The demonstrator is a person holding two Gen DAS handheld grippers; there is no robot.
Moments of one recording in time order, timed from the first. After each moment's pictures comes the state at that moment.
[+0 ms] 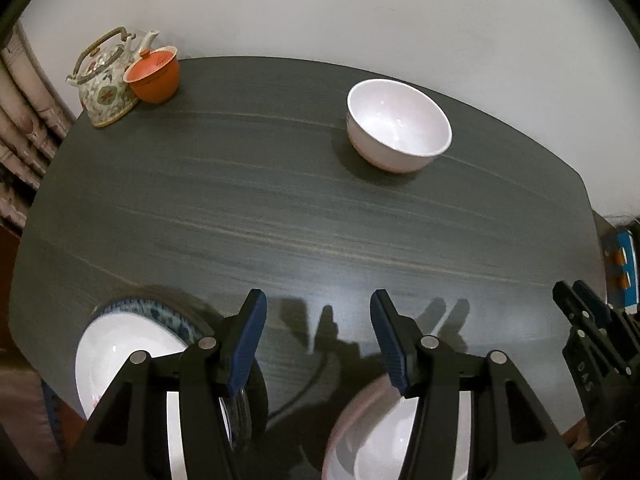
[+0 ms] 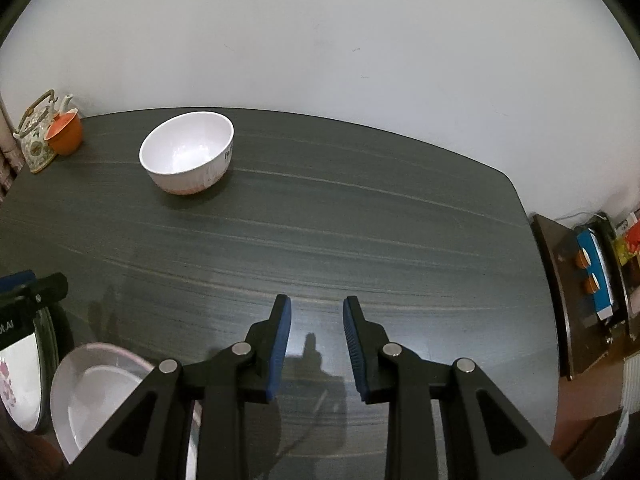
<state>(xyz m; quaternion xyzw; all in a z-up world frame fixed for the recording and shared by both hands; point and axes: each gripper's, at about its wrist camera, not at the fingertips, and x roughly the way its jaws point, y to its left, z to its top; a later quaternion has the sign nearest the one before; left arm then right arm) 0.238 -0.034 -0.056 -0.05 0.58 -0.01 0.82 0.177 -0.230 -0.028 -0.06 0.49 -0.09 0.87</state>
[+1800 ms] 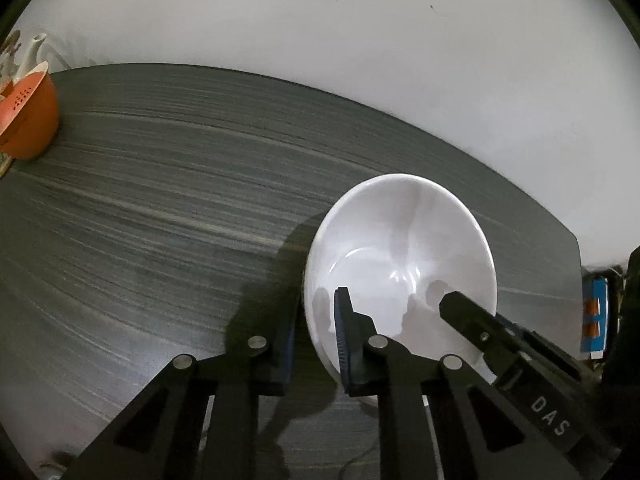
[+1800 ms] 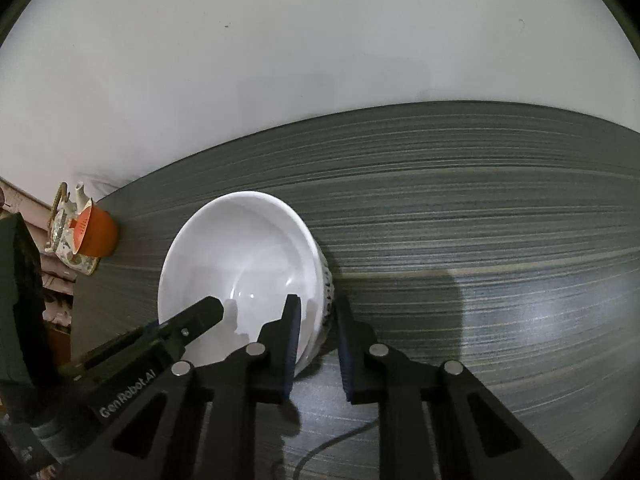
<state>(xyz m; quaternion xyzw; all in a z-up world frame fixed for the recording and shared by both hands) 0.408 -0.051 -0.129 -0.12 0.59 -0.07 0.79 0.361 -0.226 -0.091 0.15 0.55 0.05 0.82</state>
